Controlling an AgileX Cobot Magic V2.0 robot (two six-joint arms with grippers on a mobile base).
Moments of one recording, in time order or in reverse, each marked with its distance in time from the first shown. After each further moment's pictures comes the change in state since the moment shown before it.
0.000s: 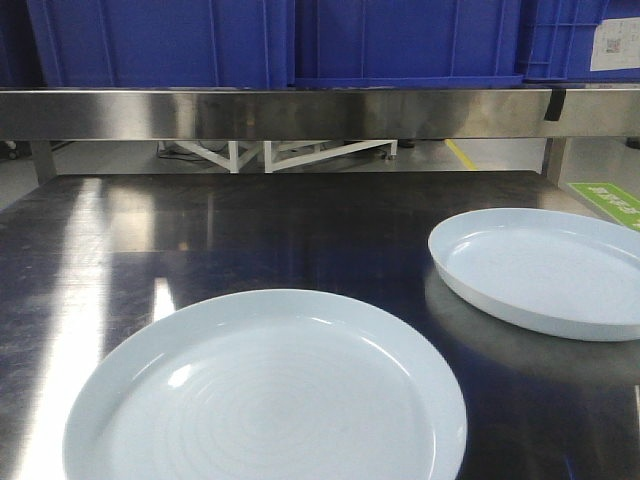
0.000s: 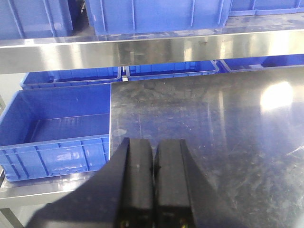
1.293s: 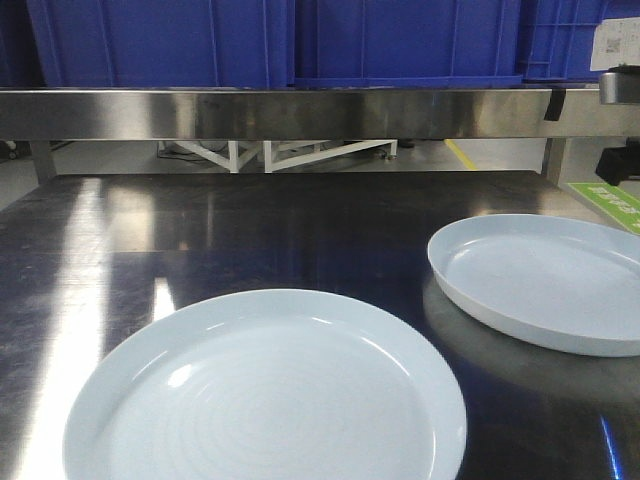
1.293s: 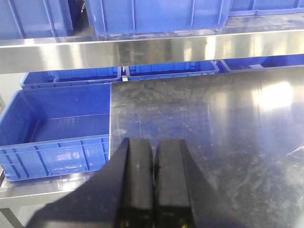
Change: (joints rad) left arm 0.000 0.000 0.000 0.000 -0.002 -0.002; right arm 0.000 0.291 0.065 -0.023 -0.169 -0.040
